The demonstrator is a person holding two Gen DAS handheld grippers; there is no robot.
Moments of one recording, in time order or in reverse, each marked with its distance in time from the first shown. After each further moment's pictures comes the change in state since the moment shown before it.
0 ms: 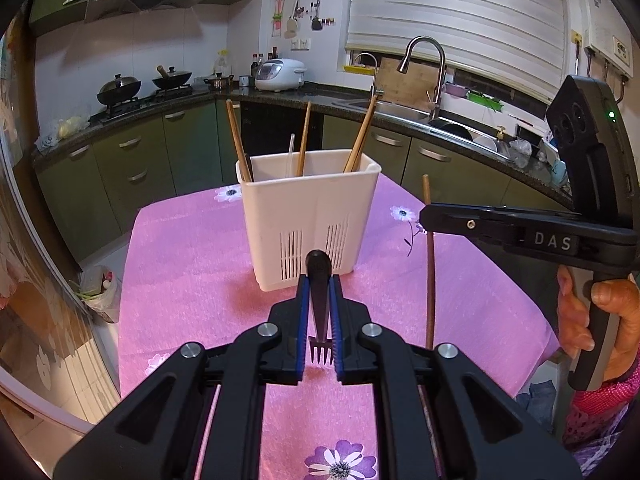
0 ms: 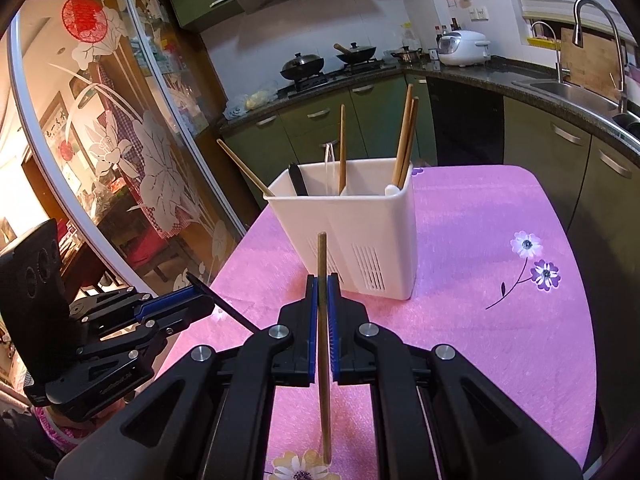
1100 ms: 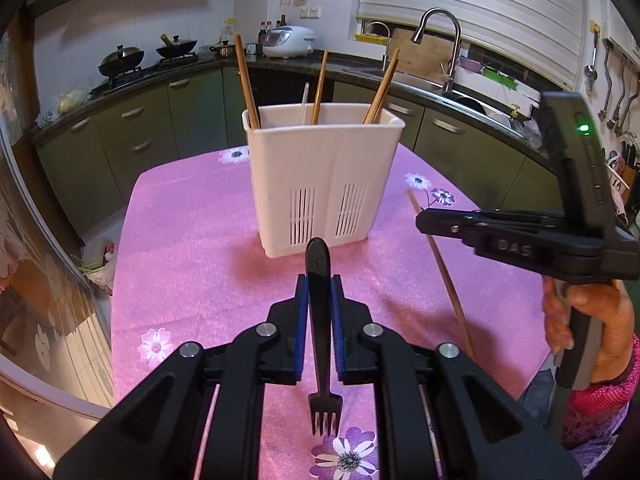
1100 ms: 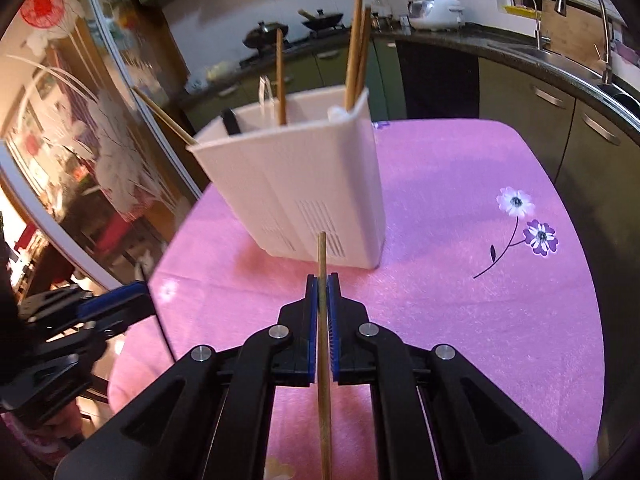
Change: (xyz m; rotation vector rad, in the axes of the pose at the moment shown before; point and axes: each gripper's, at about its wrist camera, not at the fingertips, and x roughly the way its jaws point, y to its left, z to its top) left arm 0.024 0.009 -0.013 -0.024 0.119 0.018; right arm 0.056 -0.030 -0.017 0.053 0.105 -0.108
